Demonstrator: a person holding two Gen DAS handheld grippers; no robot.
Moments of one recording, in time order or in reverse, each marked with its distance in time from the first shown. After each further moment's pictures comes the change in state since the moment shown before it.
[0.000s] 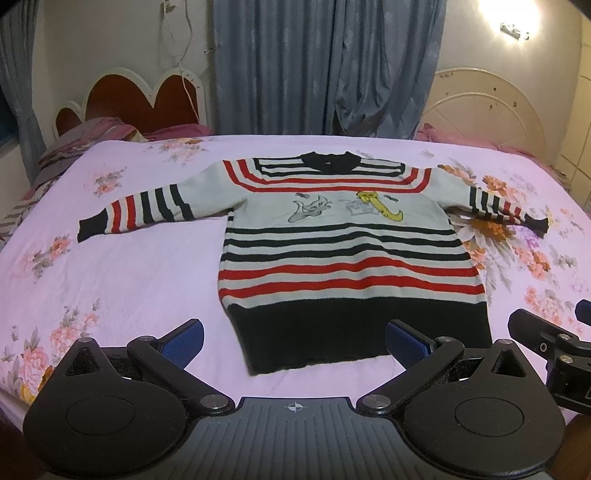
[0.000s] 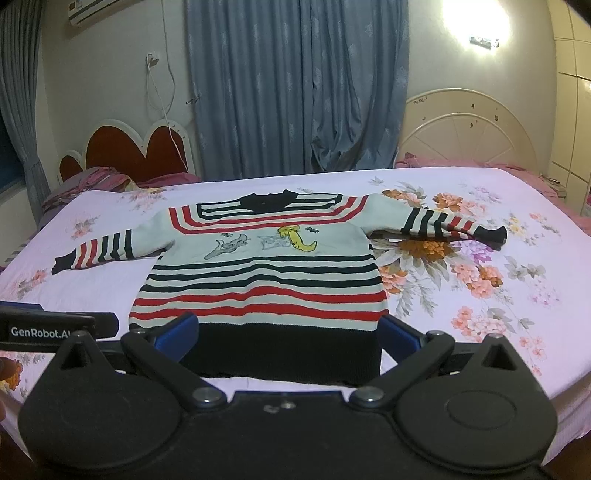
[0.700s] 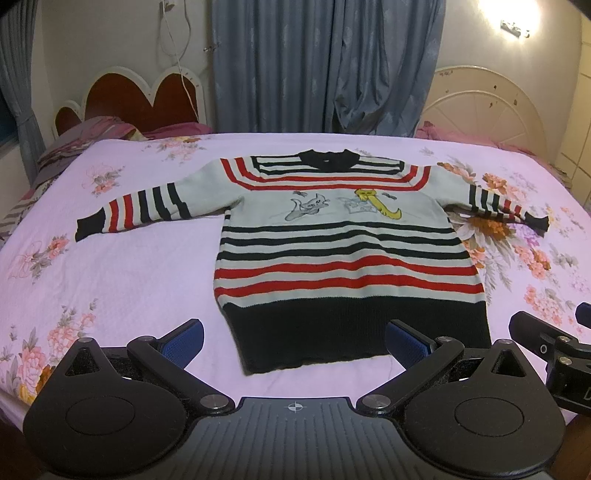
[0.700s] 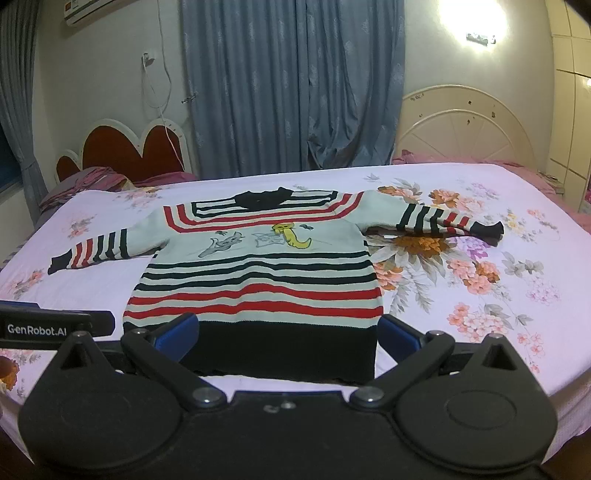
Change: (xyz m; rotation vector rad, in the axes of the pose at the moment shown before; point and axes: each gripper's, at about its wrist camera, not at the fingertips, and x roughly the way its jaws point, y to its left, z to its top) left arm 0.001 -0.002 0.000 0.000 0.005 0.001; right arm 0.001 -0.006 -0.005 0.008 0.003 -0.007
